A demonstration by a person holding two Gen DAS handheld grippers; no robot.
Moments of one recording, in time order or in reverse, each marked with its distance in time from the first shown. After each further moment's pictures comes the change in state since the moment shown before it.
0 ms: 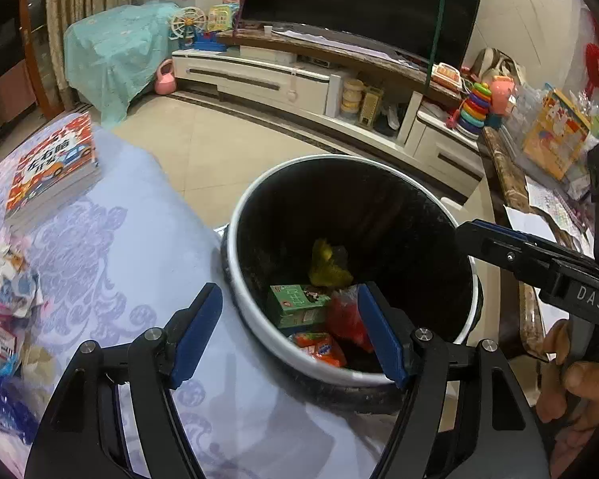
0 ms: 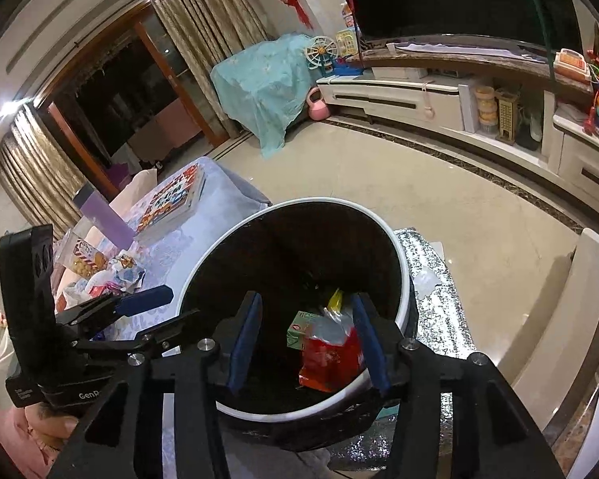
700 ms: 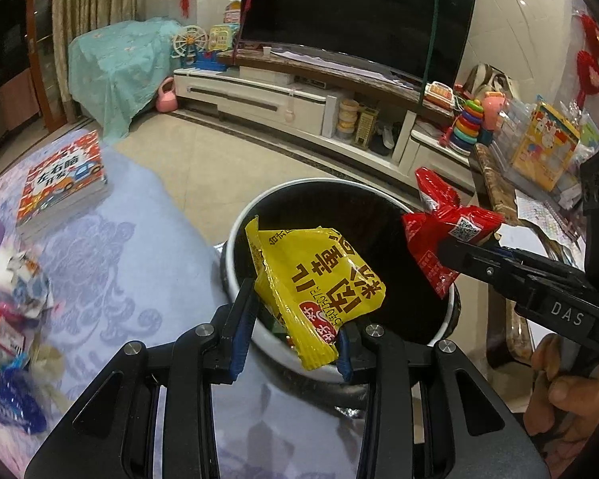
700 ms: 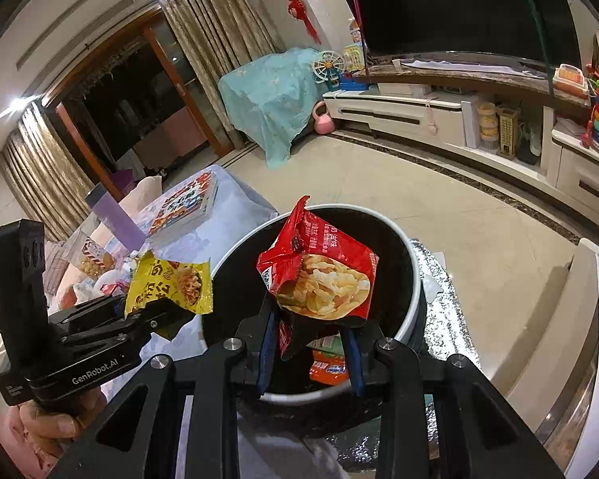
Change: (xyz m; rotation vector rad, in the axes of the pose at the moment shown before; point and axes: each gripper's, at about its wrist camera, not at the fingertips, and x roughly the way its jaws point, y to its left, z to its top) left arm -0.017 -0.009 0.002 0.010 -0.067 -0.008; right arm -0.013 0.016 -0.007 -0.033 -0.045 -0.003
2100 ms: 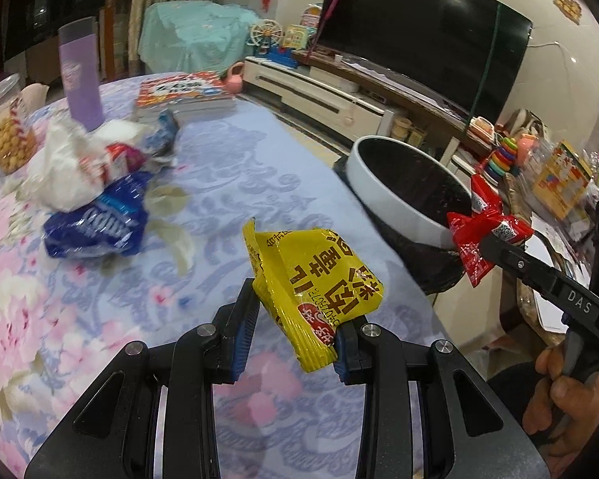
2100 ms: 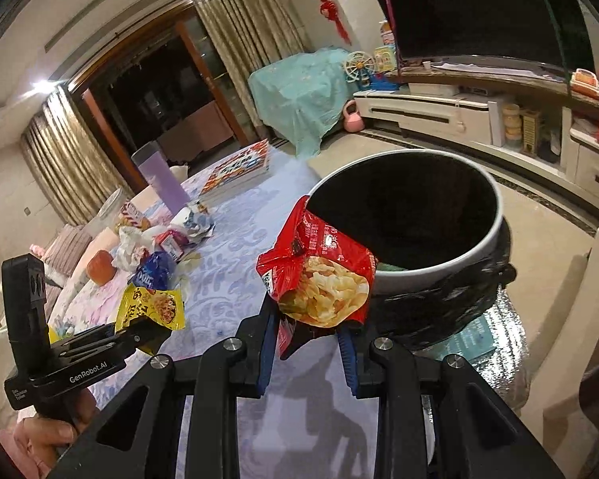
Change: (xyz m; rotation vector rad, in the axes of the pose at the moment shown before) left arm -0.091 0.076 -0.124 -0.228 -0.044 0.085; right arm -0.021 0.074 -0.081 -0.041 -0.033 0.052
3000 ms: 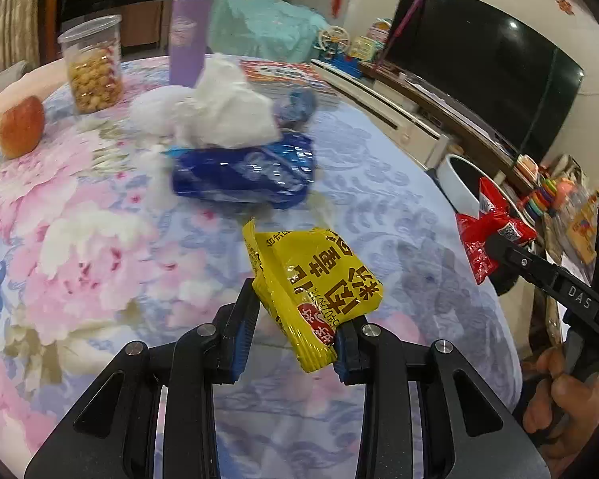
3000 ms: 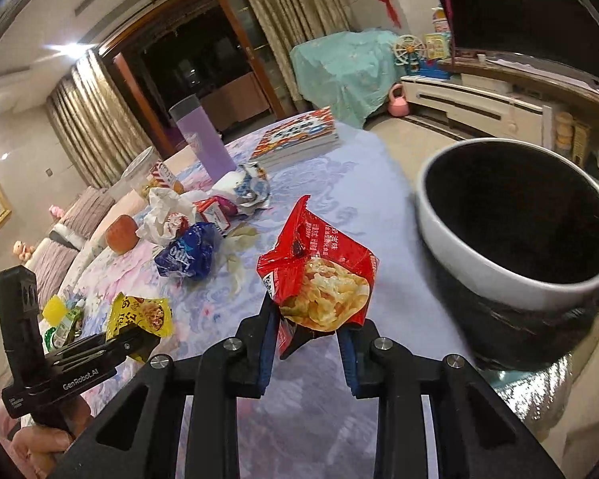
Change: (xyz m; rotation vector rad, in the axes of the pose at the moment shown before) left arm -0.028 0.093 -0.036 -0.172 -0.018 0.115; right arm 0.054 0.069 -0.009 -0.101 0.087 0.091
